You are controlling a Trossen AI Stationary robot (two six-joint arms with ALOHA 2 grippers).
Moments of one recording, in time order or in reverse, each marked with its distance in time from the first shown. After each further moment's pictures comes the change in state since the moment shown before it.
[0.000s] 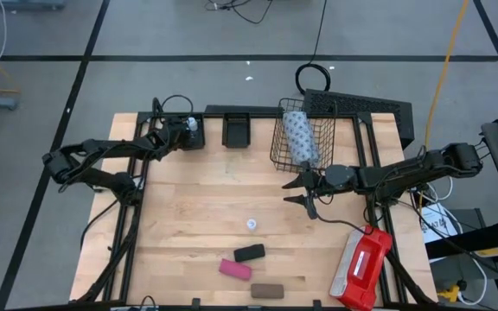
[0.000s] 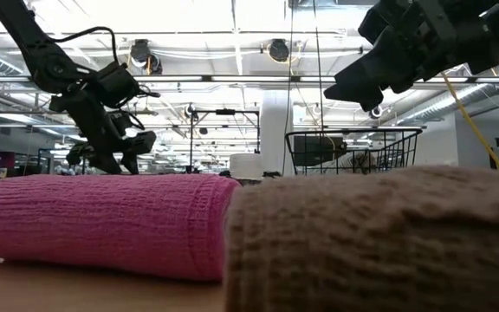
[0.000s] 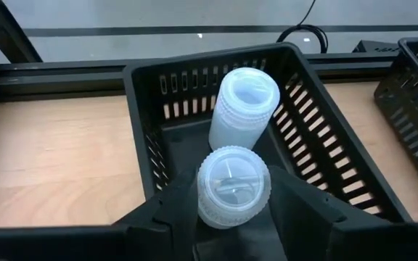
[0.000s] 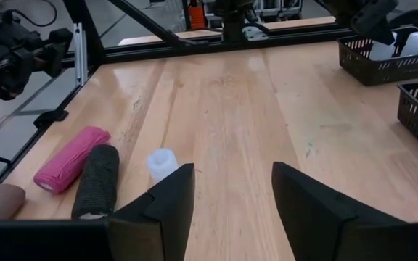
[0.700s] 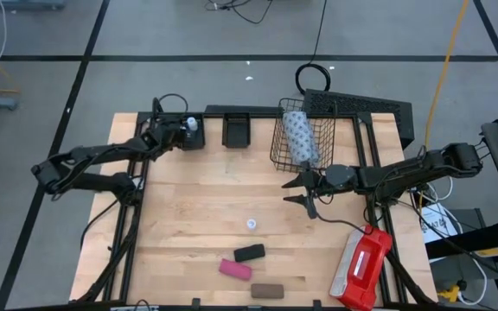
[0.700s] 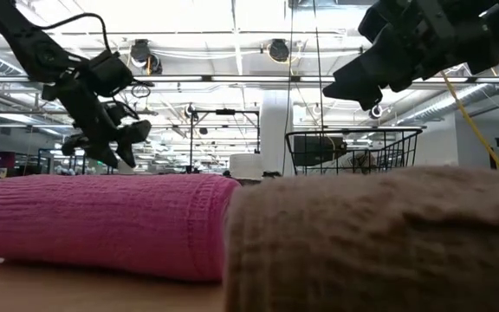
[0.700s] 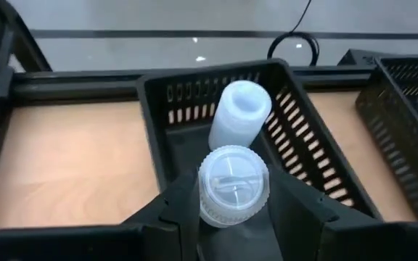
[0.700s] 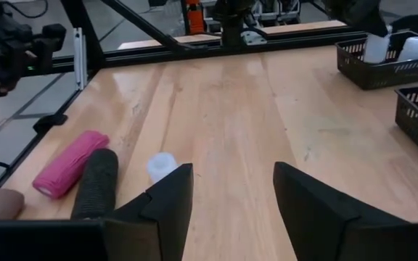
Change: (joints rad) left arm 0.002 -0.124 -0.002 -0.086 0.013 -0.002; right arm 0.000 0.000 0.000 0.014 0.002 0.000
